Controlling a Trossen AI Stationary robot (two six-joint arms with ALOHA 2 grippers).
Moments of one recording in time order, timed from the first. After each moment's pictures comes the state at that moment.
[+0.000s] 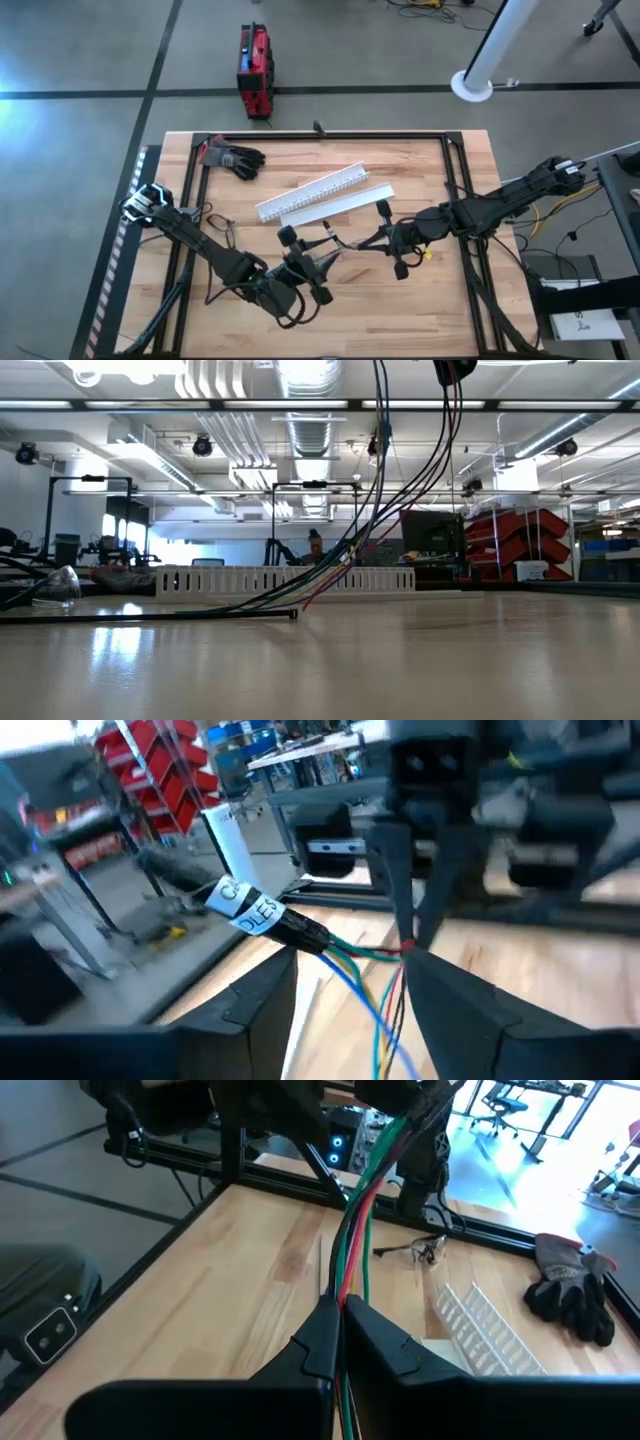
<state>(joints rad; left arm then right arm) -0.58 1.73 1.43 -0.04 -1.16 -0.15 0.34 1.22 0.77 0.11 0.12 -0.11</state>
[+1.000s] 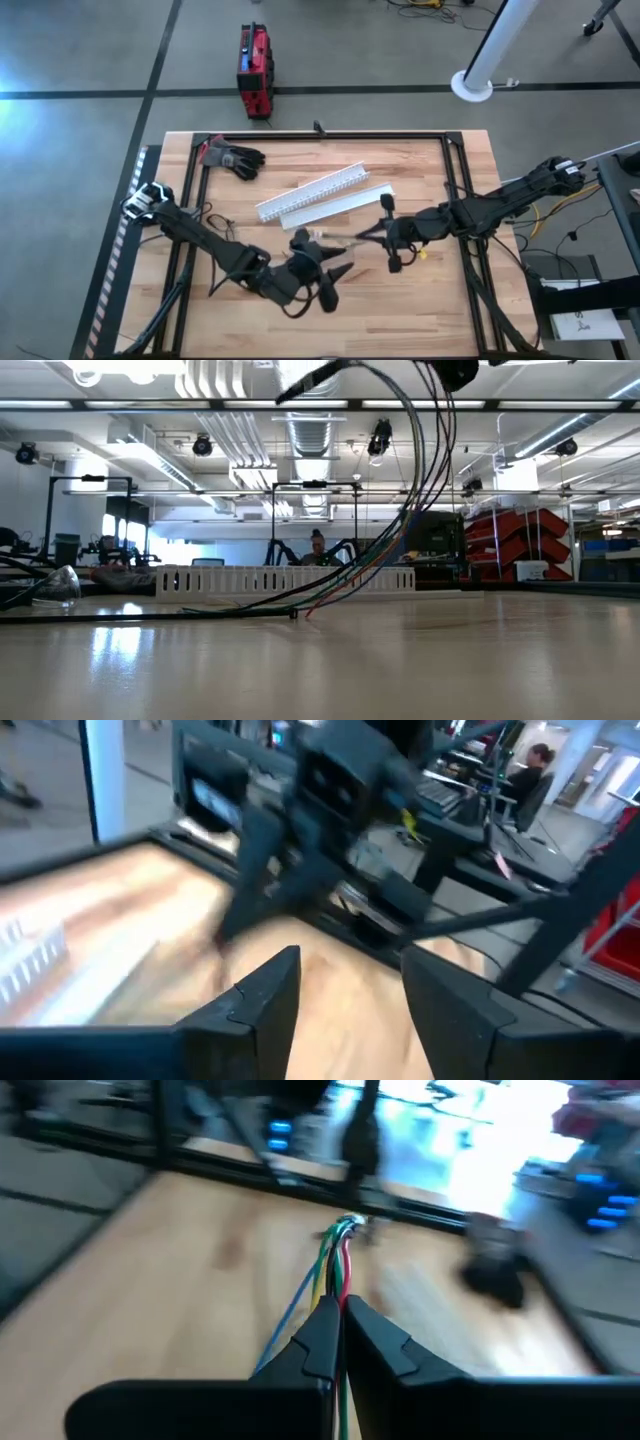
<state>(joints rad) -0.55 1.74 1.48 -0.03 -0.86 -0.59 0.34 1.22 0.77 0.09 0.31 -0.11</state>
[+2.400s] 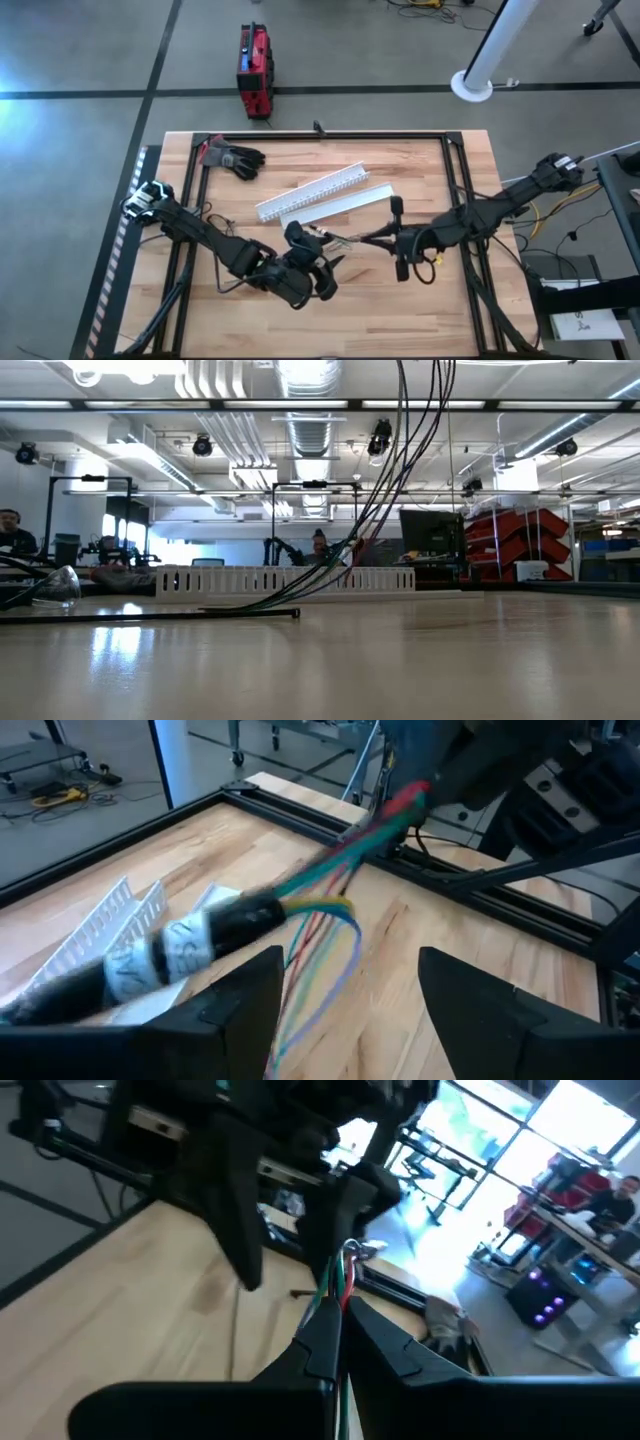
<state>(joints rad) -0.51 1.73 1.51 -0.37 -0.88 -0.68 0.46 1.20 0.83 0.12 0.40 -0.36</state>
